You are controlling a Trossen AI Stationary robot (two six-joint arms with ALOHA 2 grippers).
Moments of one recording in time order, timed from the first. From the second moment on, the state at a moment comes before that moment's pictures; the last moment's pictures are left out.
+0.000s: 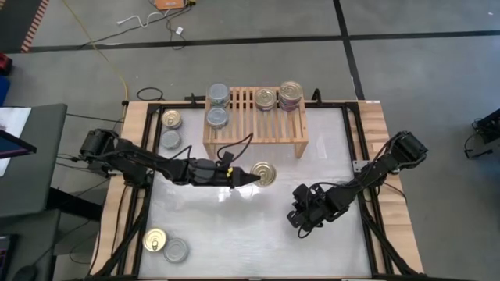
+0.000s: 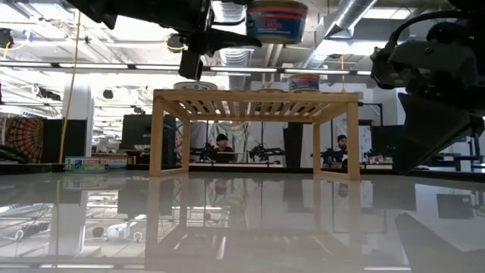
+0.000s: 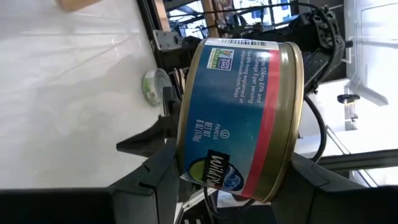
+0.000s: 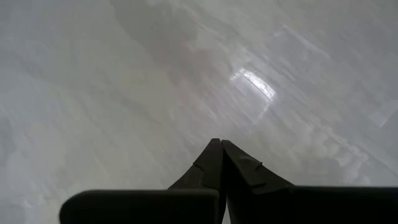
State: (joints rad) left arm -0.18 1.51 0.83 0.61 -0.26 -1.33; right arm 0.57 1.59 0.81 -0.43 0.44 1.33
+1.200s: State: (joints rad) left arm 0.26 1.51 1.12 0.35 -0.08 -1.25; right arm 0.53 1.59 0.81 -0.40 0.44 1.33
